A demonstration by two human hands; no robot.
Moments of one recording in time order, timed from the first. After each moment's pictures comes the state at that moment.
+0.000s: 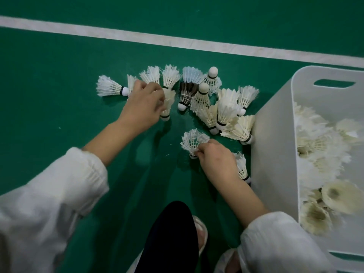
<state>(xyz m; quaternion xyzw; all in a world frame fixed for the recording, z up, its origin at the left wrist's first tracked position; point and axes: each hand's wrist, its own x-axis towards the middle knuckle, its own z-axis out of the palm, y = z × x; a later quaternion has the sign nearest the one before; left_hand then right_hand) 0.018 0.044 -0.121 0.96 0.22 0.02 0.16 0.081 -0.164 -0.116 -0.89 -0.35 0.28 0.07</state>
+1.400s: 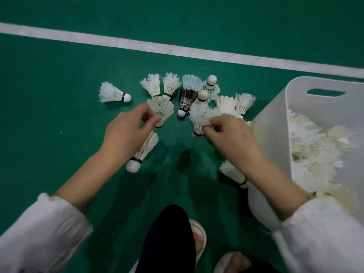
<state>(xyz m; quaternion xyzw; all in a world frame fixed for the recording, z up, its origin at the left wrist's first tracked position) -0.025 0.011 -0.068 0.89 0.35 0.04 0.28 0.119 -0.148 -0.042 -0.88 -0.37 0.22 0.19</state>
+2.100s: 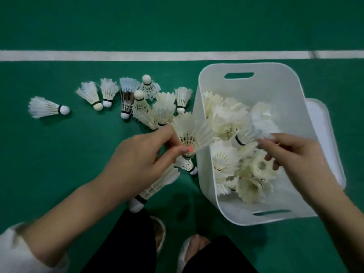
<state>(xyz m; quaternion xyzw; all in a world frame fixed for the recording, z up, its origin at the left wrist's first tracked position) 0.031 -0.135 0.002 0.91 0.07 0.03 0.41 0.165 -0.364 0.021 -0.88 -0.09 0.20 0.42</state>
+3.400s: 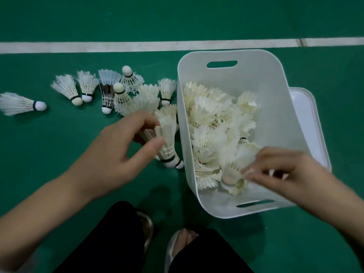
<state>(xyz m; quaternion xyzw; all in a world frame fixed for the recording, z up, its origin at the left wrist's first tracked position) 0.035 -0.139 0.005 0.88 0.05 0.03 0.48 0.160 -0.405 0.035 -0.83 -0.33 0.32 0.31</state>
